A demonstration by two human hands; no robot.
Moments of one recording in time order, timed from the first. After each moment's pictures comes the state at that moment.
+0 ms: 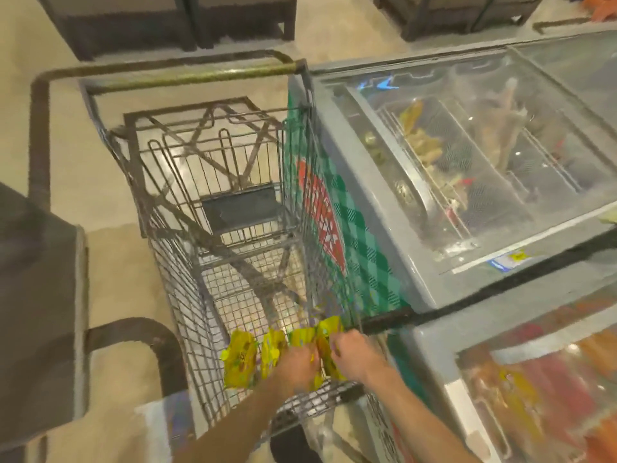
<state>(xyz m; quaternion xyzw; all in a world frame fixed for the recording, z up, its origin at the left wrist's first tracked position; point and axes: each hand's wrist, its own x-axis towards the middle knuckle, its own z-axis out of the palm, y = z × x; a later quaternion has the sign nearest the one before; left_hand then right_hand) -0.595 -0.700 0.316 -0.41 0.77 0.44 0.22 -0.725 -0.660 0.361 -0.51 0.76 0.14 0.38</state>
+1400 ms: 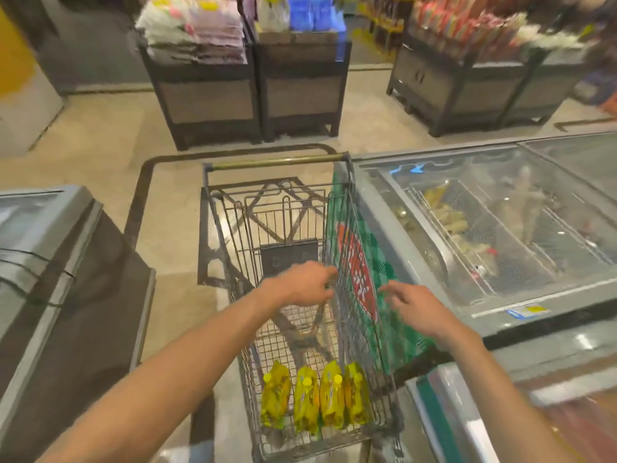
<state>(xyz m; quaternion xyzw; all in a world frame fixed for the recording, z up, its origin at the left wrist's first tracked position) -0.555 -0.819 0.531 -0.33 0.91 0.23 0.08 -0.772 -0.696 0.527 -0.59 0.76 -0.06 0.27</state>
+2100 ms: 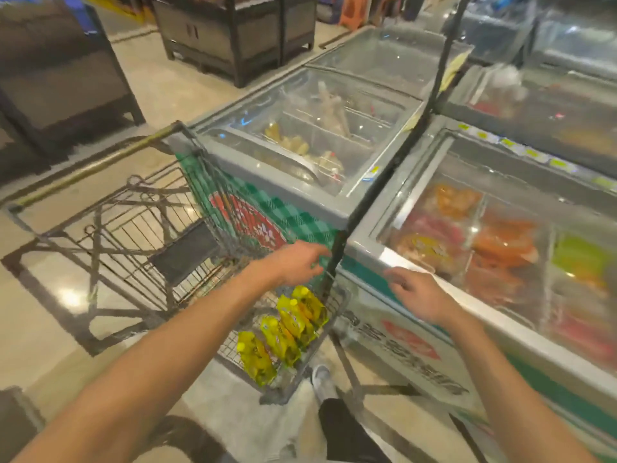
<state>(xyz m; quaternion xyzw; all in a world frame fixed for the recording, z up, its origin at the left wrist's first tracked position) -0.569 -0.715 0.525 0.02 0.97 0.19 0.14 -0.636 -0.447 0.535 -0.29 0.92 -0.16 0.21</state>
